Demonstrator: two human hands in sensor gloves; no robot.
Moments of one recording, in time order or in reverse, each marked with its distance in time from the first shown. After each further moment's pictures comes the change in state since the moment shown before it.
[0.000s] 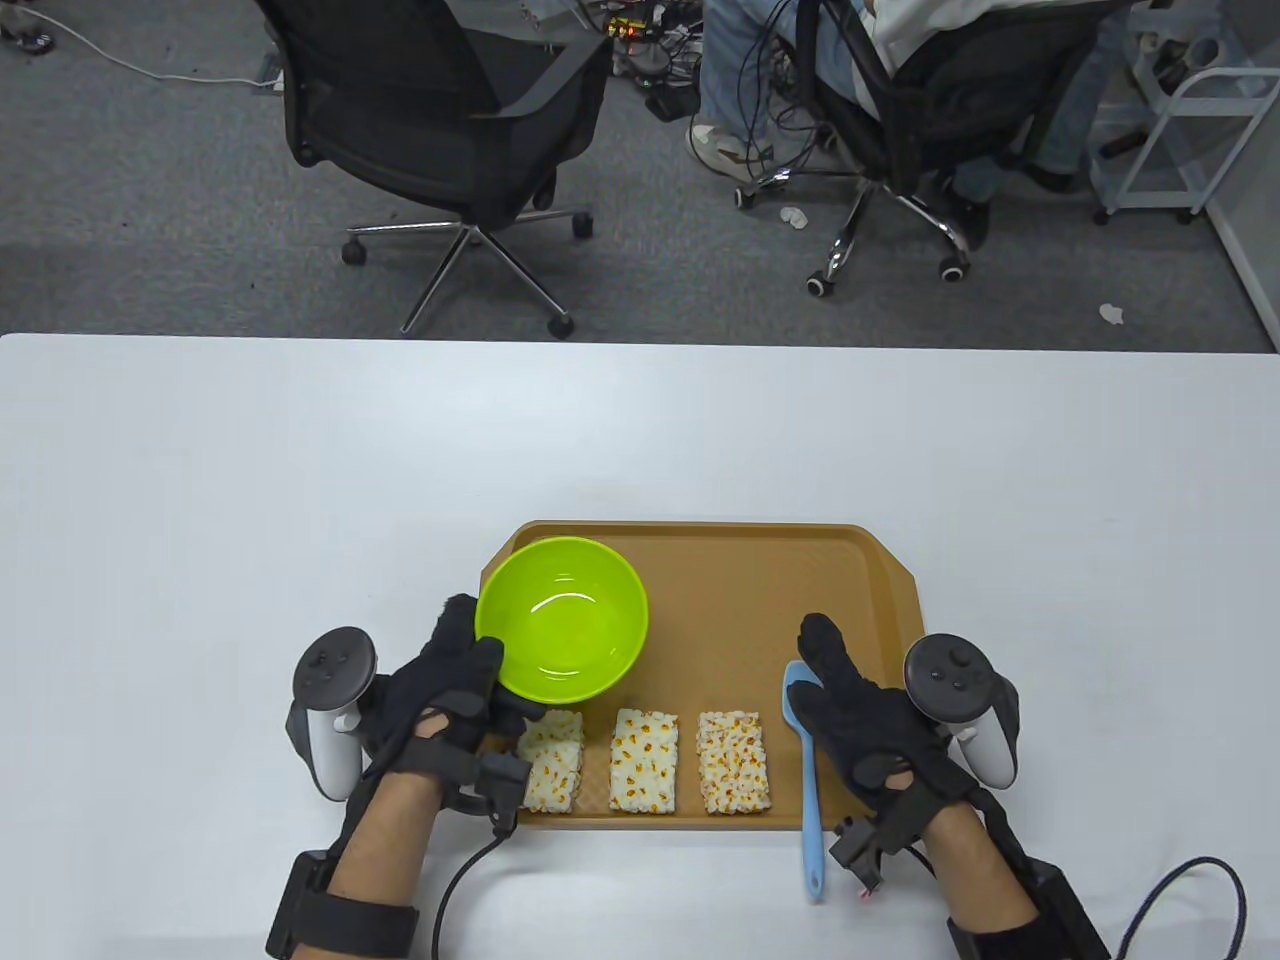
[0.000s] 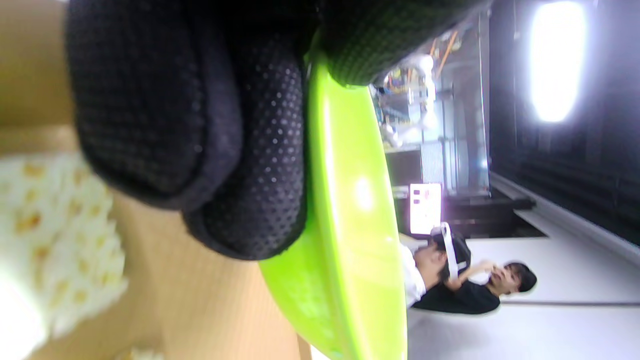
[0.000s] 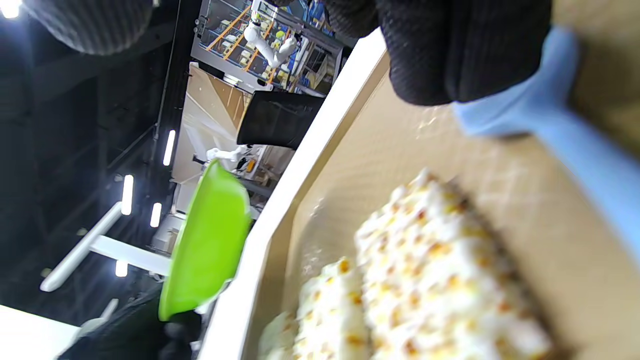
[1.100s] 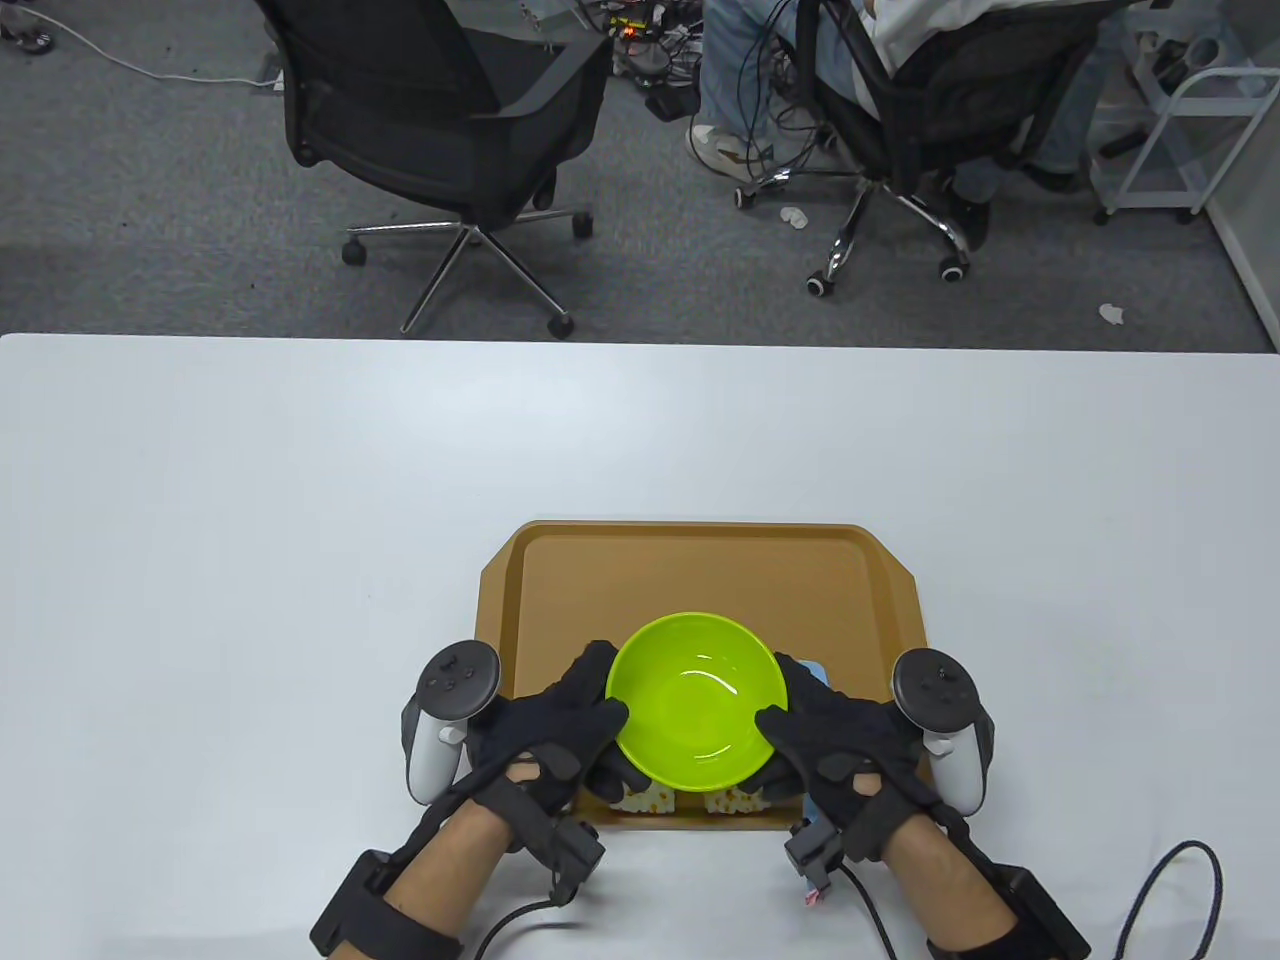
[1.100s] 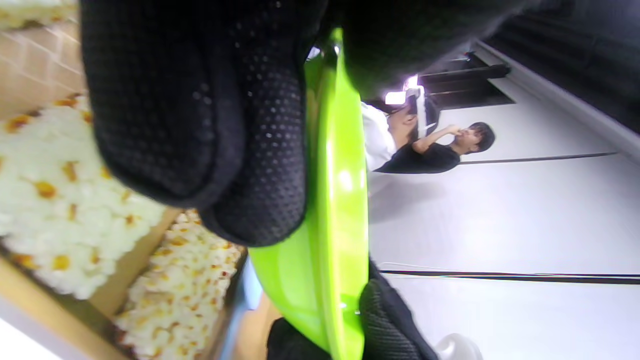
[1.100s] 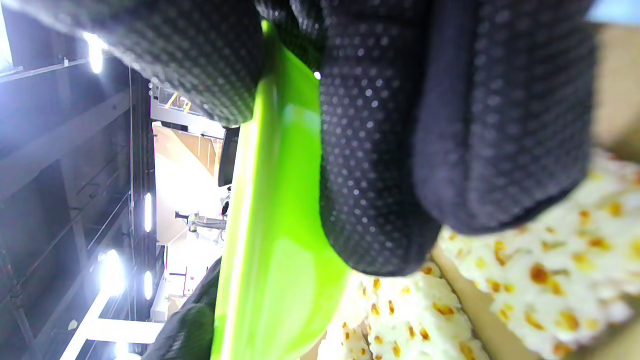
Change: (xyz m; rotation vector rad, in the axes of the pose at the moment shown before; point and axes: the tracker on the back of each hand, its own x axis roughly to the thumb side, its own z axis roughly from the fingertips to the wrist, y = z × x) left_hand 0.004 -0.075 0.009 -0.376 -0.106 -0.036; right_hand 0.002 0.015 0.006 -0.106 0.146 -0.199
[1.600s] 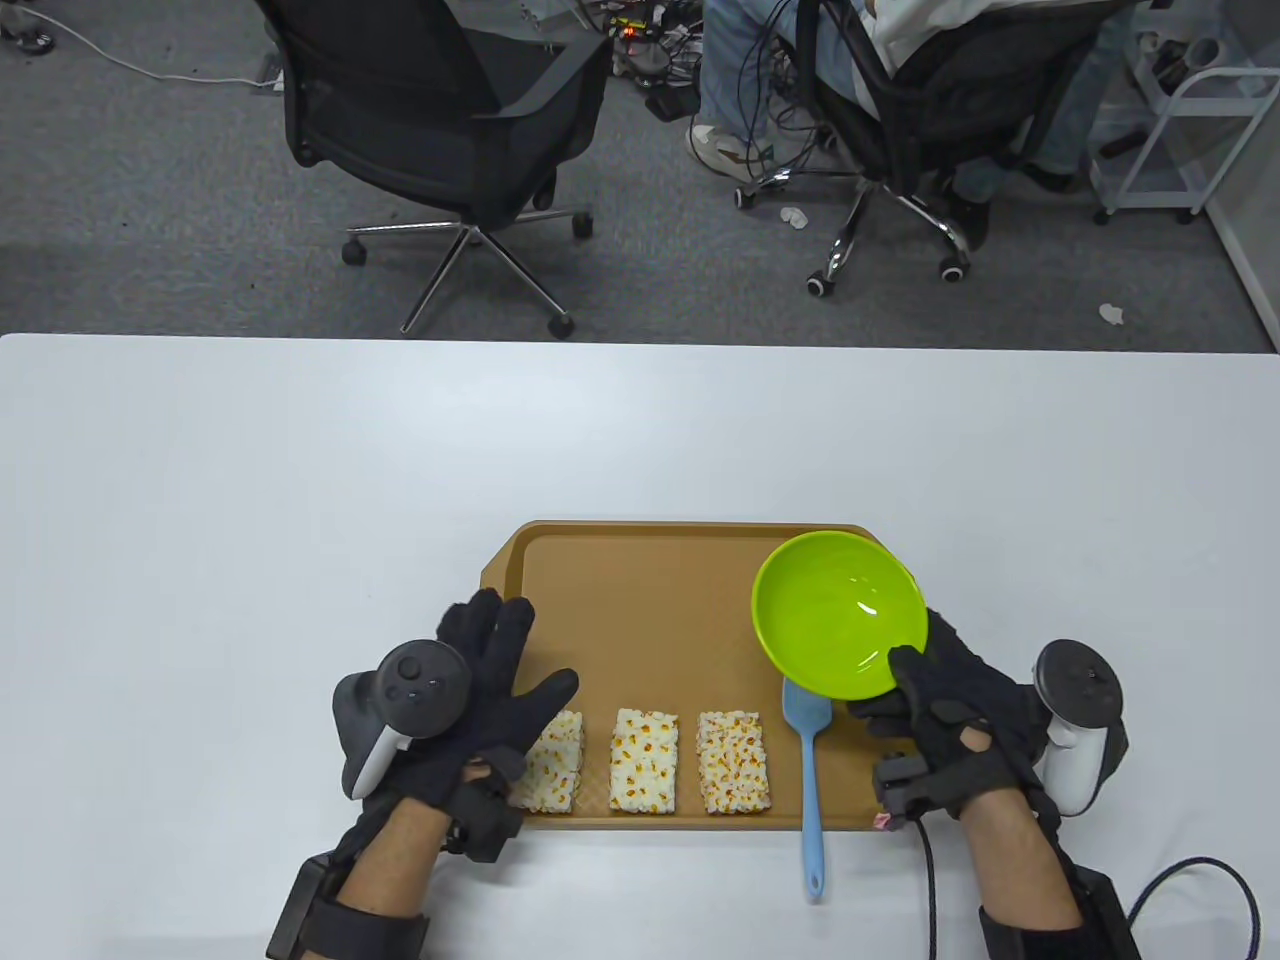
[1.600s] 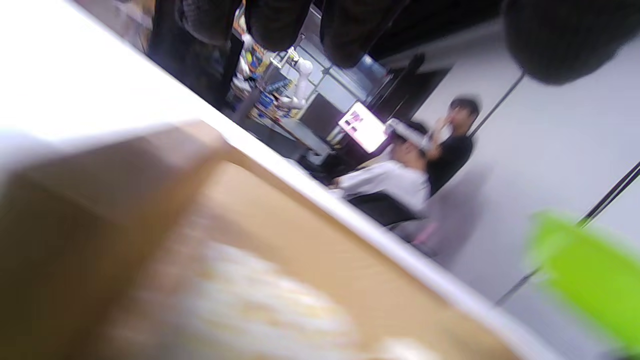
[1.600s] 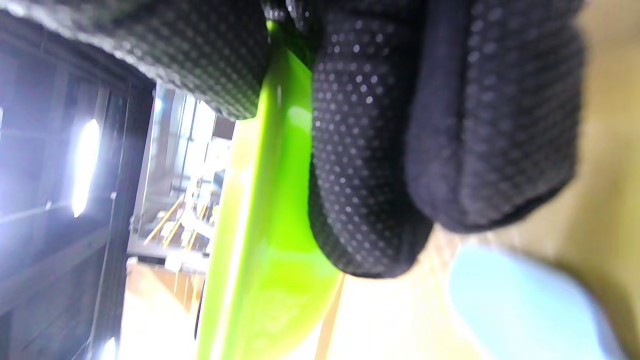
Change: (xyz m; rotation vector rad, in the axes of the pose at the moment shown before) left_hand 0.020 0.060 0.025 0.431 0.009 -0.936; right_hand -0.011 -0.103 0.012 -0.438 0.096 -0.103
